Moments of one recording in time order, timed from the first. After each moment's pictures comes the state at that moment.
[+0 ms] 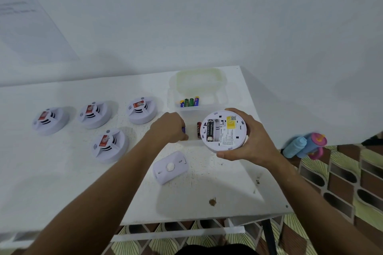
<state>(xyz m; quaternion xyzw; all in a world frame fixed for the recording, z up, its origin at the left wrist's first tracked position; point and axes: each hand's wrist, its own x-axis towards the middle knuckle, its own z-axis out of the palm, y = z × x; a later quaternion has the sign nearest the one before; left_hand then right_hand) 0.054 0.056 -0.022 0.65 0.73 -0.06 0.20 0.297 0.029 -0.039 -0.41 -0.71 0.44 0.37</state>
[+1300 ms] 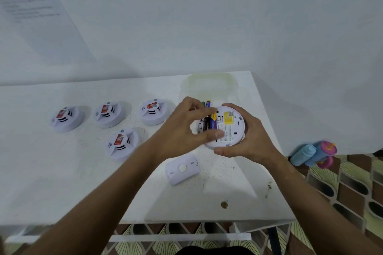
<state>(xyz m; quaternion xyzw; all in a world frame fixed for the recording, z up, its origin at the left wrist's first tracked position) 0.055 -0.009 0.036 0.73 0.56 0.30 0.26 0.259 0.032 -0.020 -0.34 -0.71 0.45 0.41</state>
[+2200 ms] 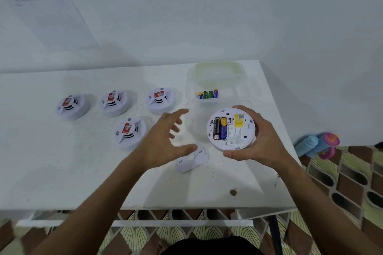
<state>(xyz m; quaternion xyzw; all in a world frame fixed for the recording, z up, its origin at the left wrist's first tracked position) -0.003 -0.050 -0.011 0.66 0.63 0.27 0.31 0.261 0.007 -0.037 -0.39 -0.72 0.44 0.38</state>
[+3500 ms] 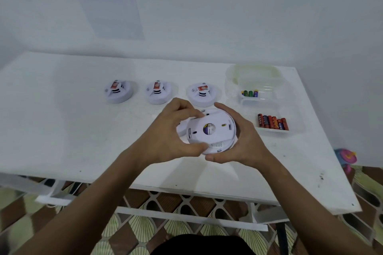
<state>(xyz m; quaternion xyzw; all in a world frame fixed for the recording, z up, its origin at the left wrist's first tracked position) -0.092 -0.115 0.027 0.70 0.57 0.34 0.23 0.115 -0.041 -0.026 -0.32 -0.75 0.47 0.34</state>
